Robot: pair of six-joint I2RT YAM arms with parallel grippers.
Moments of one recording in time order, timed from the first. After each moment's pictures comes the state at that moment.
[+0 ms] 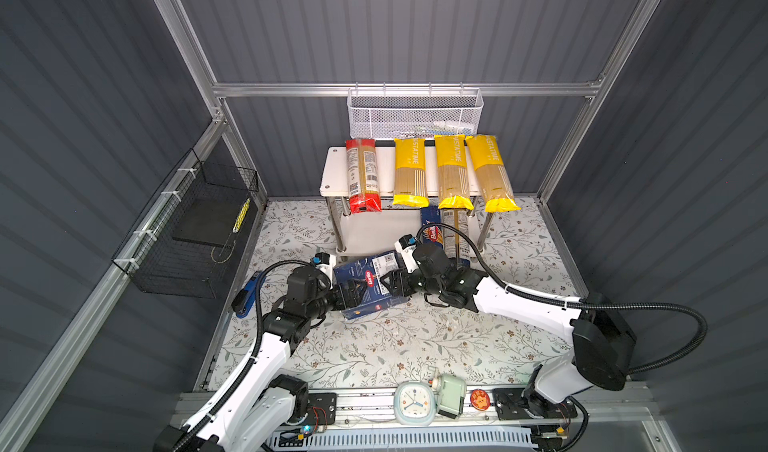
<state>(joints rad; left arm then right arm) -0.35 0.89 0.56 -0.27 0.35 -0.48 0.89 1.56 1.08 -0.12 -0.08 0.49</state>
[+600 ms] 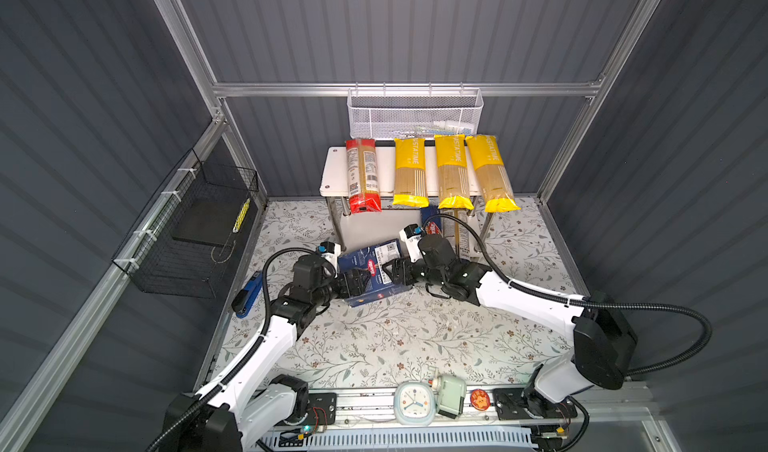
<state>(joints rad) -0.34 1.04 0.62 -0.16 0.34 -0.44 0.84 1.56 1.11 -0.08 -0.08 0.49</state>
